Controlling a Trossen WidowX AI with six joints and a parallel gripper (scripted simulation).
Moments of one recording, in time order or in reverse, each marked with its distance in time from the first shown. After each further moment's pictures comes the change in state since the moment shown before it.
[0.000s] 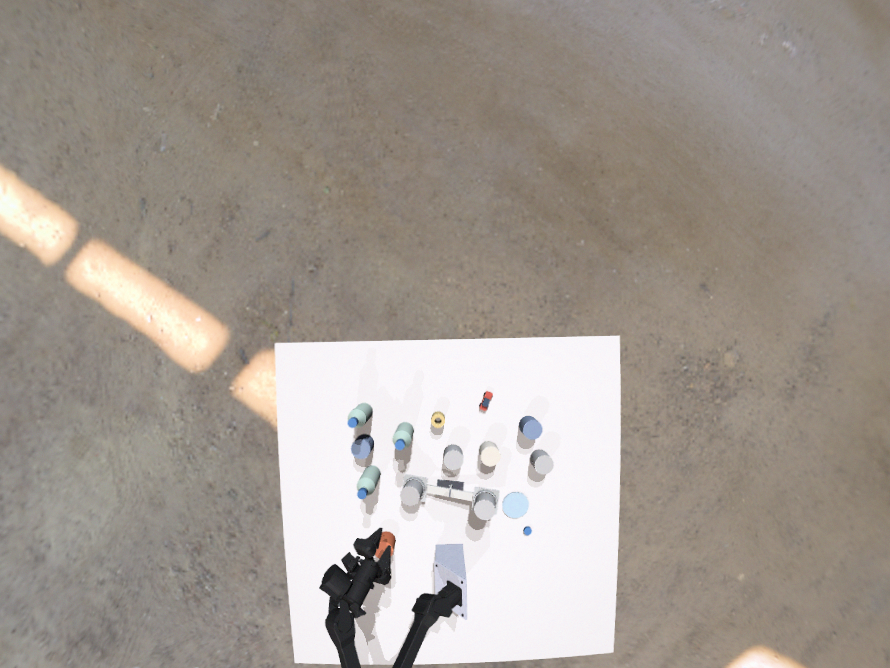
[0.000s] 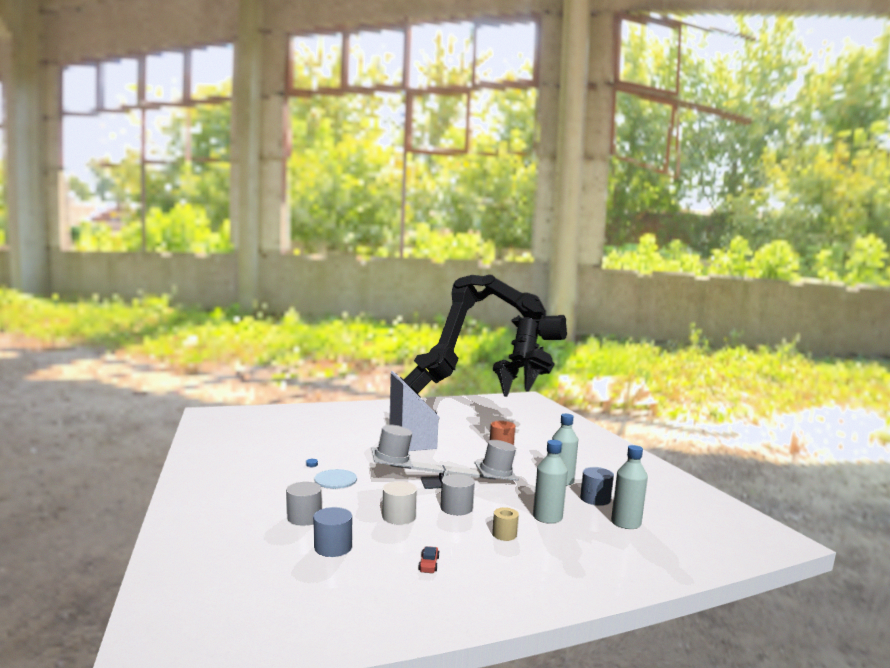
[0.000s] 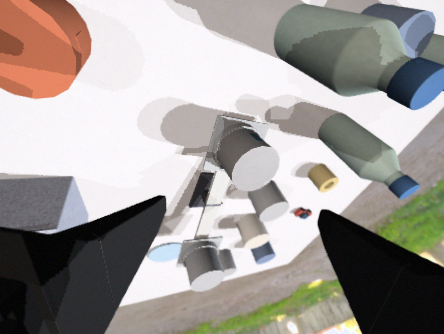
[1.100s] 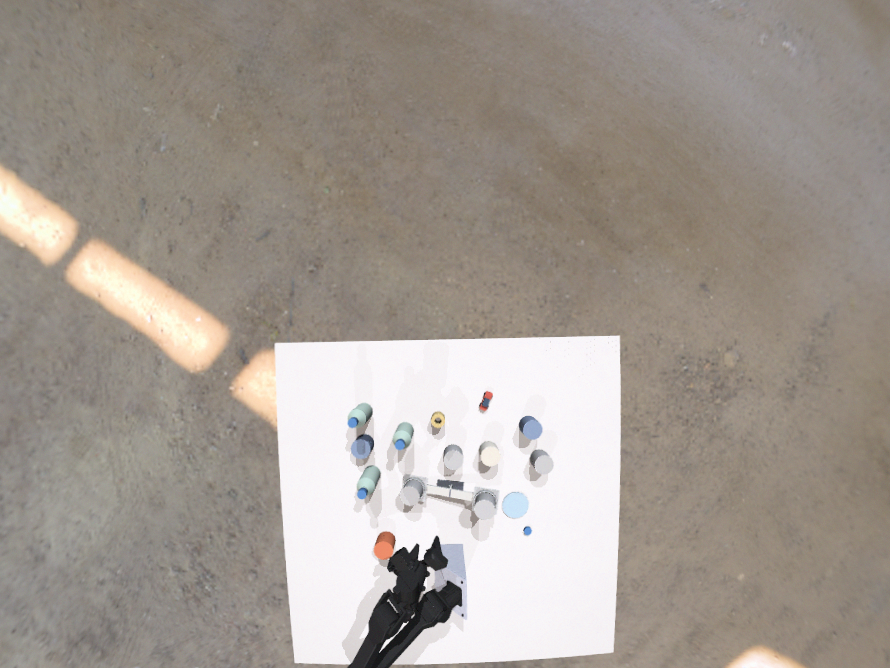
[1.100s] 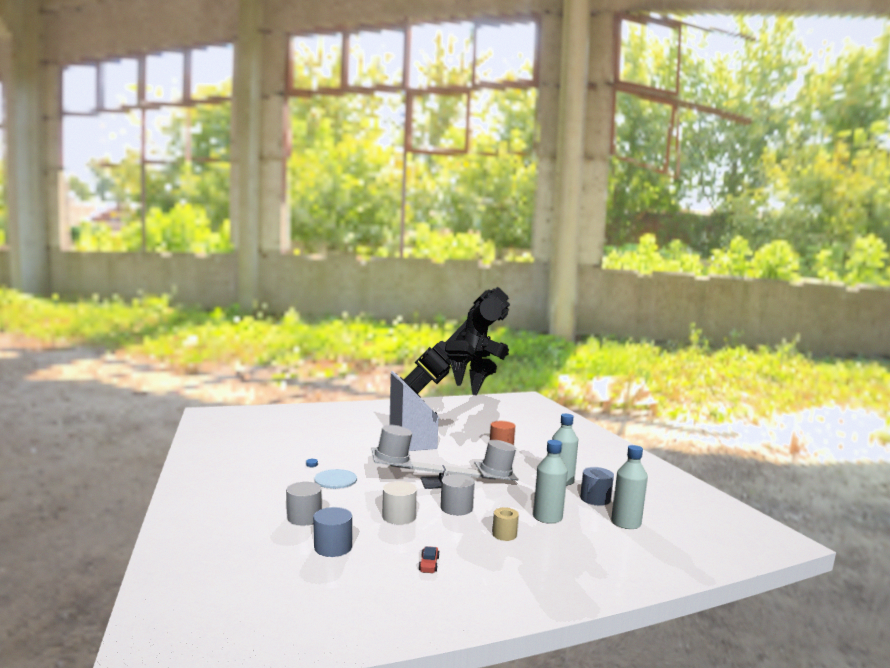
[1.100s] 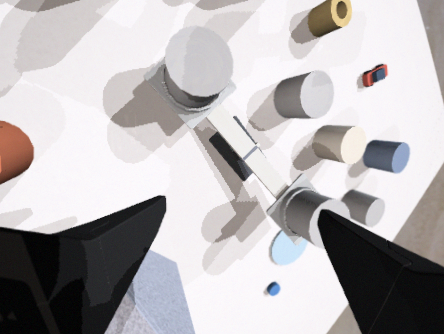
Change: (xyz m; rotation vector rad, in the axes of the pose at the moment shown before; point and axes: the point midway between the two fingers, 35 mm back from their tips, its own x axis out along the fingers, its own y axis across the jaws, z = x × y) arm 0.034 0.022 -0.135 0.995 -0.046 0.099
